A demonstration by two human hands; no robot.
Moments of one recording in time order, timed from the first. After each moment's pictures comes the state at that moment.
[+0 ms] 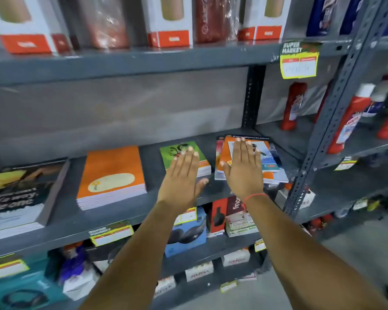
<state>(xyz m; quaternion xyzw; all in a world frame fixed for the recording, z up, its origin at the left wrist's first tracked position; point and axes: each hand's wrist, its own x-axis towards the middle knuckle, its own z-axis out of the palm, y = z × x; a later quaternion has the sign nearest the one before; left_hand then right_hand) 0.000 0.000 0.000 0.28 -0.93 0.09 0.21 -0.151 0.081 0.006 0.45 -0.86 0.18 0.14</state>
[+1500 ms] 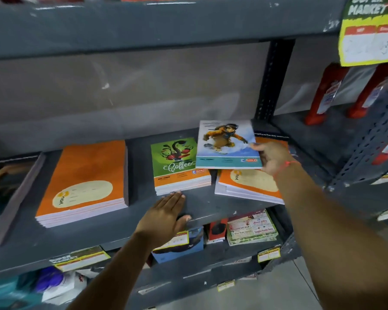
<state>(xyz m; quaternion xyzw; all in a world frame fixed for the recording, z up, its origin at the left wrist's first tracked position) -0.015 -0.056 -0.072 0.30 -0.95 -0.02 0.04 -0.285 0.009 0.028 0.08 -0.69 0.58 -0.44</state>
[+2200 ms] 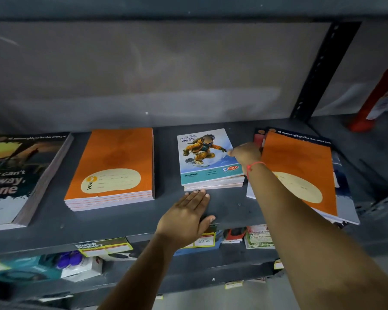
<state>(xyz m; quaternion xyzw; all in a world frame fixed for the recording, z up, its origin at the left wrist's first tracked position) 0.002 -0.071 -0.098 0.30 -0.95 -0.02 0.07 -0.205 -0.109 -0.014 0.27 -0.83 0.39 -0.29</state>
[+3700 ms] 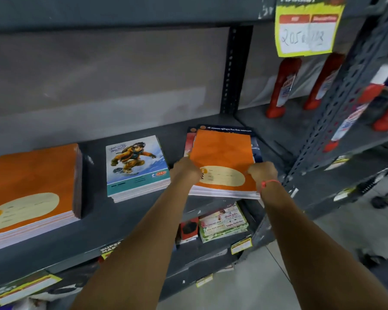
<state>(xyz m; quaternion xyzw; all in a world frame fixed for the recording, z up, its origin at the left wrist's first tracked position) -0.201 -0.051 -0.019 0.53 -0.79 -0.30 0.05 -0.334 0.059 -0.031 0.05 -0.88 0.43 -0.21</state>
